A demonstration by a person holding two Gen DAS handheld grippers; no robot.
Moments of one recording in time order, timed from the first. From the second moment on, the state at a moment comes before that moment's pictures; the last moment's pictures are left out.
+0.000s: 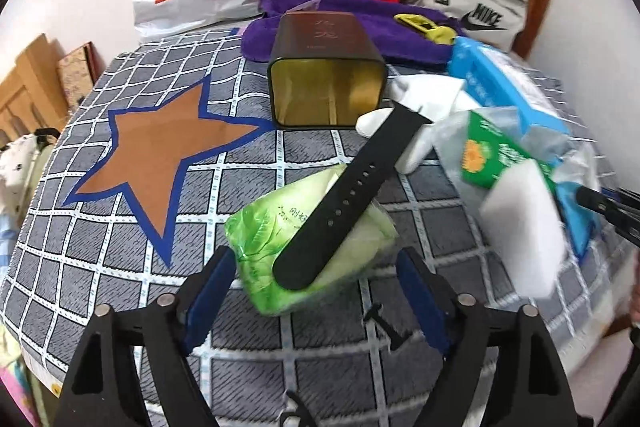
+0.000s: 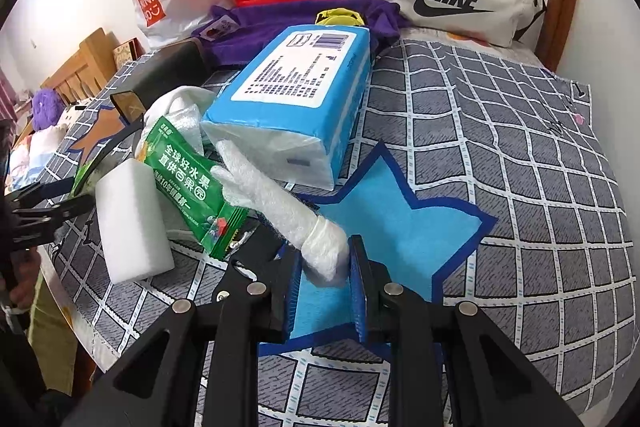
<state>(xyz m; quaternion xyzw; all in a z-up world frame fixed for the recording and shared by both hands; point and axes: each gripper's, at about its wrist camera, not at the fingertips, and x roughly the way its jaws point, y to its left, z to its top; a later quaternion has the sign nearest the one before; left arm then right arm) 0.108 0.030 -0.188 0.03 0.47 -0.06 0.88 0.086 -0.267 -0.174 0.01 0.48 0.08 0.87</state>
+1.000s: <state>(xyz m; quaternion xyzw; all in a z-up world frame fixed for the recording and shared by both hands) 0.096 0.049 -0.075 -0.05 0.37 -0.09 0.92 0.070 -0.265 -0.117 0.03 0.44 0.09 0.89</state>
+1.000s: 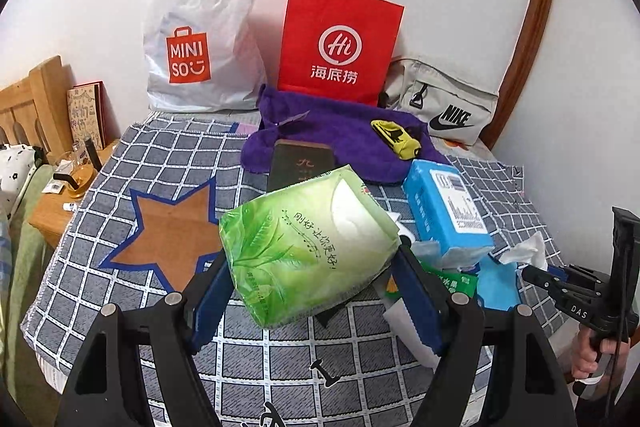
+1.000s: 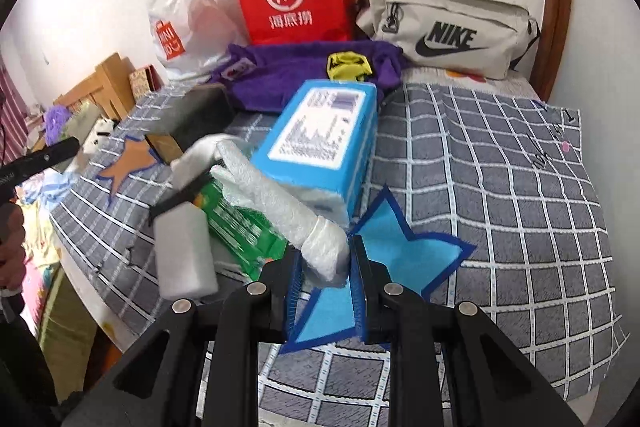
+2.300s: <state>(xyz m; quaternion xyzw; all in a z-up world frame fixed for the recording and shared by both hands) 0.187 0.050 -0.042 -0.06 0.38 -0.08 0.92 0.167 -0.264 -0.045 0.03 0.39 0.09 0.92</state>
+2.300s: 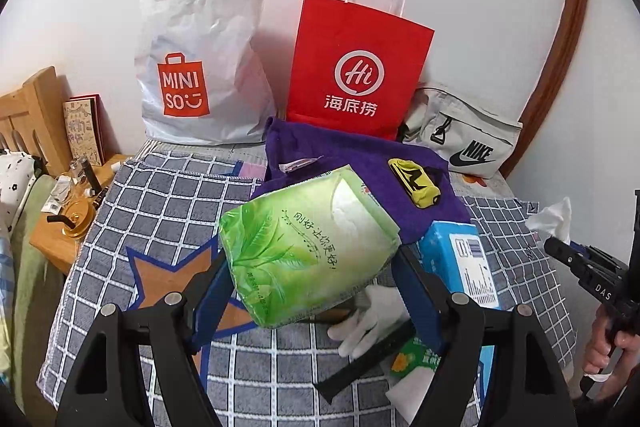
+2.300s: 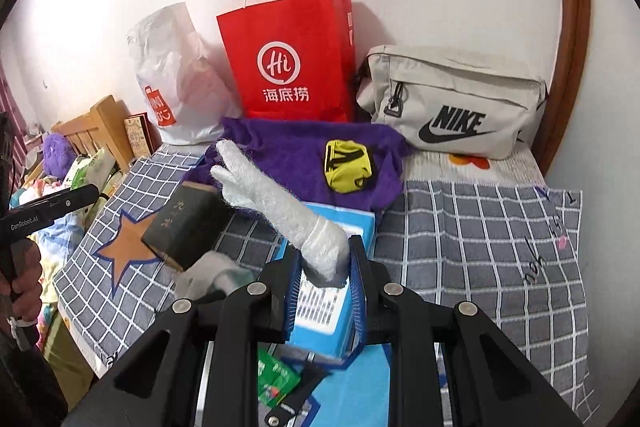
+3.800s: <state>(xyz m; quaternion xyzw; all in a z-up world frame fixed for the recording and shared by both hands) 0.377 0.027 -0.115 -0.07 0.48 -0.07 0.87 0.356 -0.258 -0.136 0.02 0.49 0.14 0.86</state>
